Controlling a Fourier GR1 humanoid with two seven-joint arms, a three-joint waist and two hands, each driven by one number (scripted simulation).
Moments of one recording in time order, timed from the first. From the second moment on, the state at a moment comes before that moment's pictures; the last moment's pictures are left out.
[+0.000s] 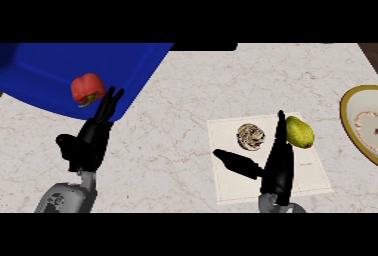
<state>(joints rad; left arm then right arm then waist) -0.15 0.17 -0.17 -1.54 0.06 0.19 0.08 -0.07 0.00 0.39 -1.70 0.71 -0.69 0.85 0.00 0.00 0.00</state>
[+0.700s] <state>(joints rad) -0.13 0.14 -0.13 -1.54 0.03 0.14 0.06 -0.15 0.00 0.33 -1.45 0.74 -0.71 0.86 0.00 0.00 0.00</state>
